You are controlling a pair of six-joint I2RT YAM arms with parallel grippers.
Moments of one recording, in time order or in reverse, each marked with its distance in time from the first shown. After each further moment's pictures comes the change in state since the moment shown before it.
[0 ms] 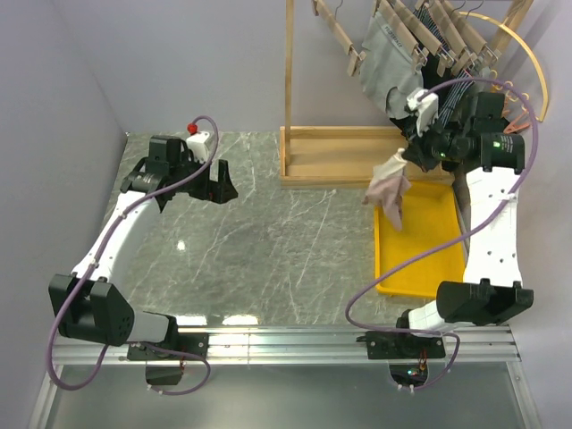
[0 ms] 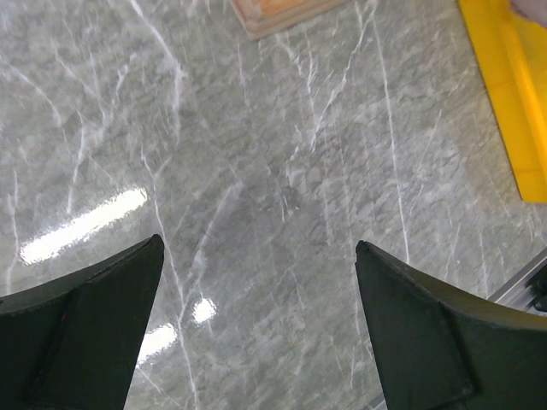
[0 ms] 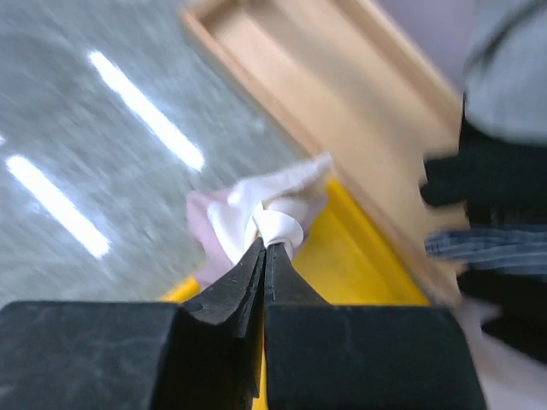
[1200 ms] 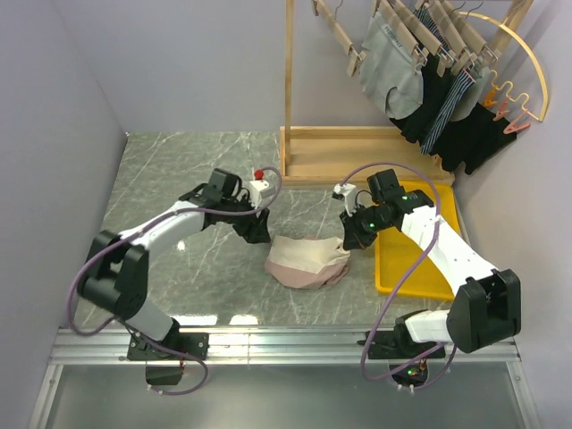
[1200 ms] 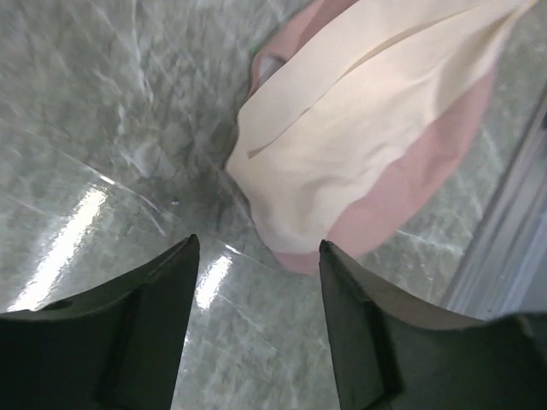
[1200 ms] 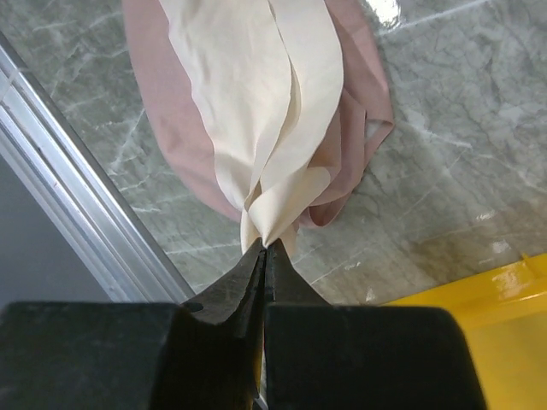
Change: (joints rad) left arm -0.266 0.156 -0.233 0.218 0.177 0.217; right arm 0.417 -0.134 -0.831 0.287 0.035 0.321
